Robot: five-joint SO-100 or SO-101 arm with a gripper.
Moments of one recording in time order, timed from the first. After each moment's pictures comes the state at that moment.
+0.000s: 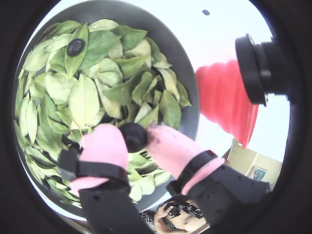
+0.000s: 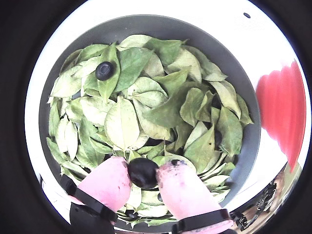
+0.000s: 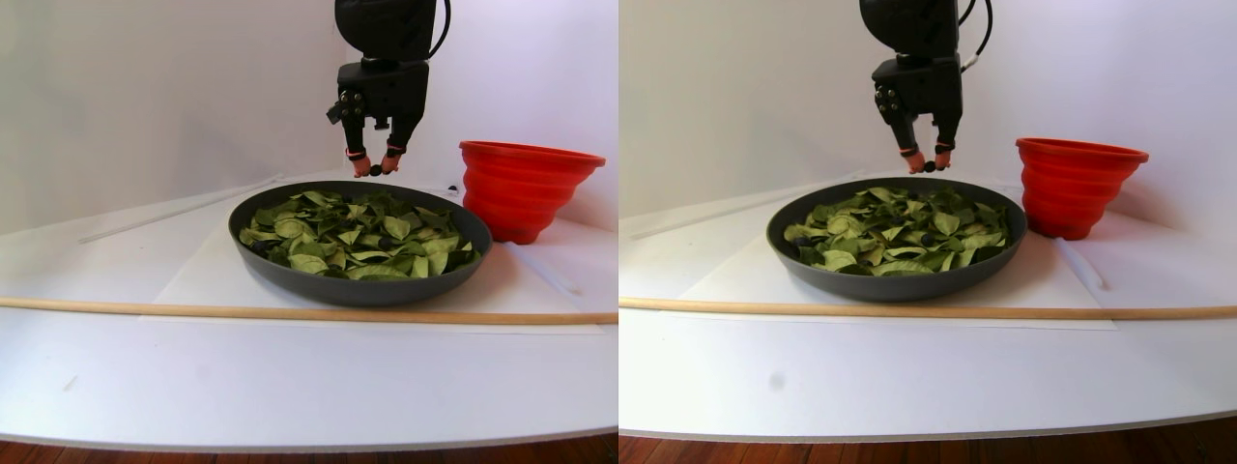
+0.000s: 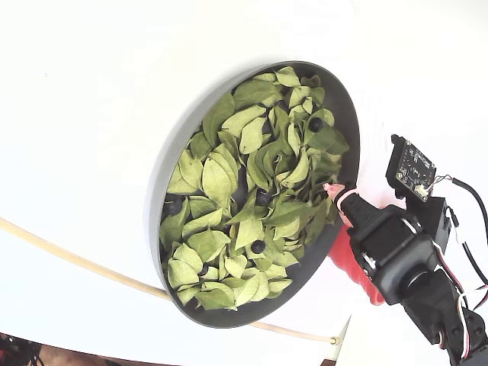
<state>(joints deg) 16.6 92.3 110.2 7.9 -95.1</state>
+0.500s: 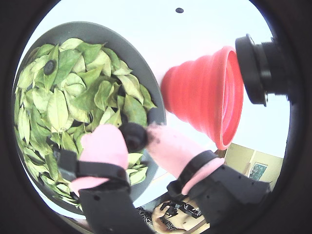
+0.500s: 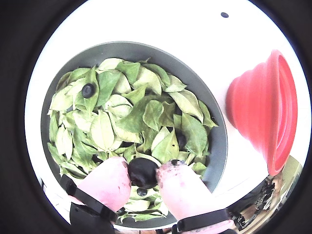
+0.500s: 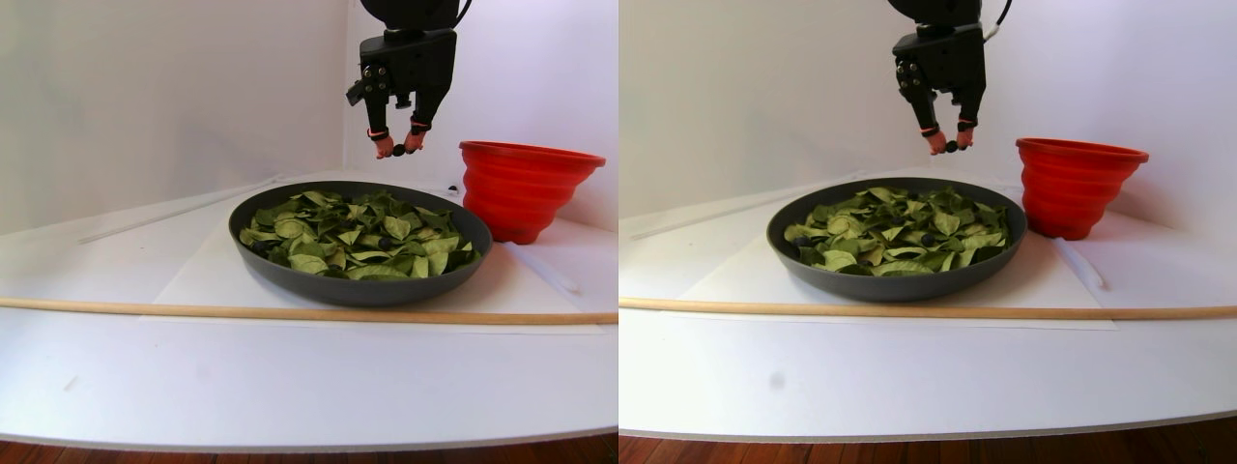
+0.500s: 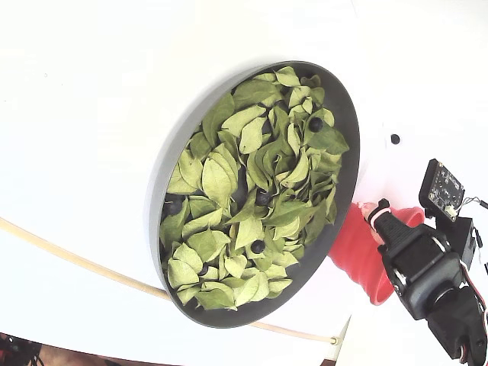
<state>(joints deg) 21.0 97.1 110.2 11.4 -97.2</state>
